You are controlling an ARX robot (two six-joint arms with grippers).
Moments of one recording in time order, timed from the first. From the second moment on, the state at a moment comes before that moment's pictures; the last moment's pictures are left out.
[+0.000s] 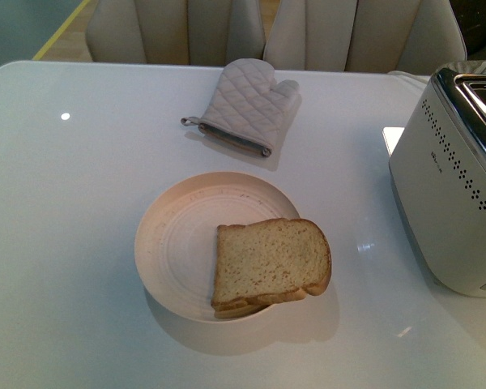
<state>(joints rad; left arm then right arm) 0.00 0.24 0.01 0.24 0.00 -0.01 0.00 0.00 0.02 0.00 0.00 0.00</state>
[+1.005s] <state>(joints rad) 0.00 0.01 0.01 0.00 0.00 -0.01 0.00 0.00 0.02 0.00 0.00 0.00</state>
